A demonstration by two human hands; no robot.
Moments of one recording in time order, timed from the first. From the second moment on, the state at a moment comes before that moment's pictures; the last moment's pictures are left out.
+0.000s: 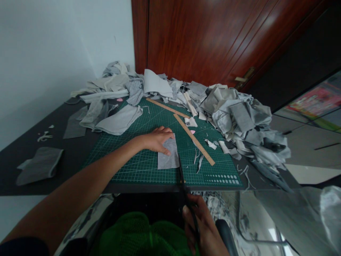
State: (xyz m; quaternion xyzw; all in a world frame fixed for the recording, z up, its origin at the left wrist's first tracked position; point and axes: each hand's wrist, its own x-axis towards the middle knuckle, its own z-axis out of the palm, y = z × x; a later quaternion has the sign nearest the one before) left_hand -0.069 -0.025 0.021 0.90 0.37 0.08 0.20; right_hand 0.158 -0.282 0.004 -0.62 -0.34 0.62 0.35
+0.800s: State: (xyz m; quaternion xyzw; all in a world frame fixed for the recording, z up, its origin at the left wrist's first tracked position) left_hand -0.071 -0.023 0.017 0.90 0.36 0.11 0.21; right_hand 0.154 -0.283 0.010 -0.62 -0.32 0.62 0.37
